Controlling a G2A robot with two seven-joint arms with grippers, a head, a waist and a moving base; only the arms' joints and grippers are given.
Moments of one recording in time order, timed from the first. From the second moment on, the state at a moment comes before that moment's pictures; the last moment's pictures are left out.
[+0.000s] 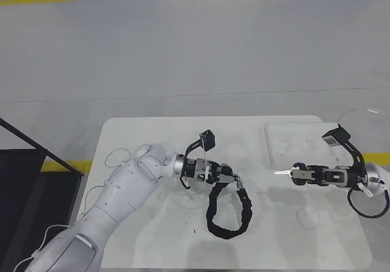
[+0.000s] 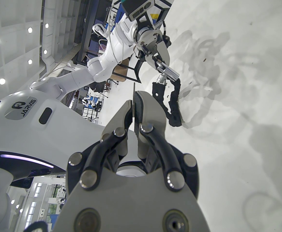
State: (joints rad) left arm 0.74 -1.25 -0.76 -1.07 0.13 -1.01 -0.81; right arm -1.19 -0.68 1.32 -1.49 0.69 -0.49 1.33
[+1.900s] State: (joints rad) left arm 0.92 -1.11 -0.74 -1.30 -0.57 -0.98 -0.78; right arm -1.21 -0.70 1.26 -1.60 0.65 -0.48 1.28
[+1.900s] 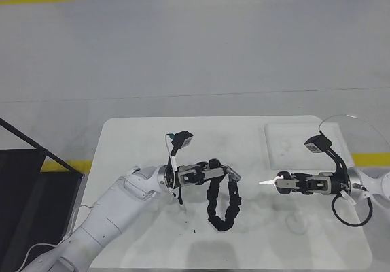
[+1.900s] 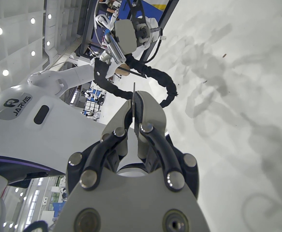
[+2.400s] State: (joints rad) left arm 0.96 -1.13 -0.75 -1.22 -1.03 -0.86 -0.96; right arm -1.21 -0.71 1.26 -1.61 0.64 -0.48 1.27
